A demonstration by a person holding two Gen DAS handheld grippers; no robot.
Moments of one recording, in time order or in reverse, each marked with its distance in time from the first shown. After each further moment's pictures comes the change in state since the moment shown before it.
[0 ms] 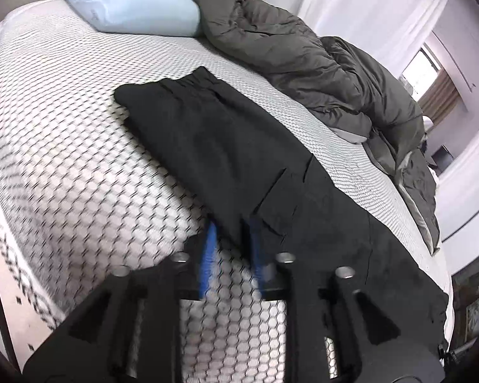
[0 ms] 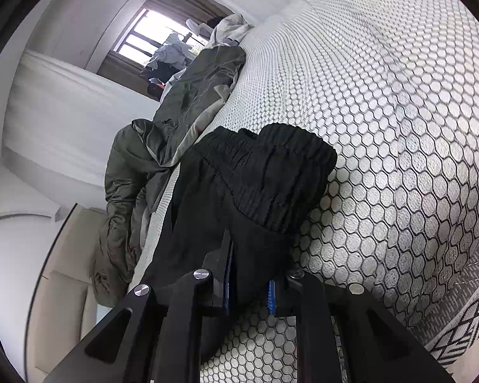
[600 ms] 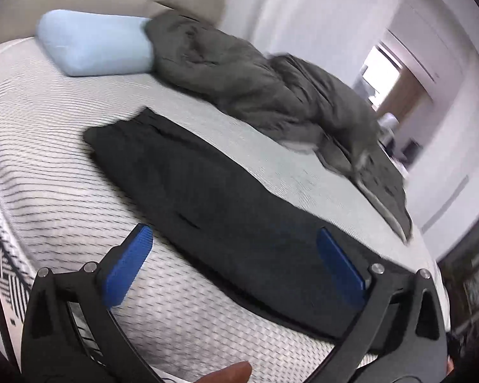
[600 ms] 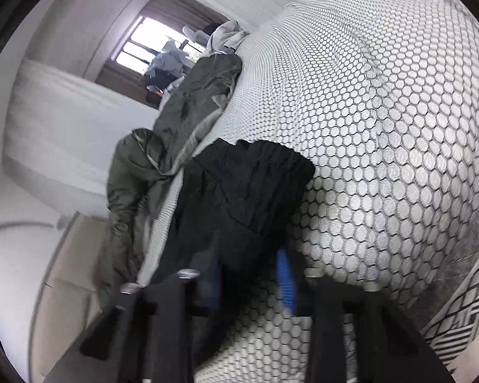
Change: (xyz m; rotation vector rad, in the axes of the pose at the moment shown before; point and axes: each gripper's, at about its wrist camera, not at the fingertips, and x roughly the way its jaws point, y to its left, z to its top) left arm -0.078 -0.060 -0.025 0.147 -0.086 -0.157; right arm -0.011 0.004 0.002 0.000 -0.028 -0.030
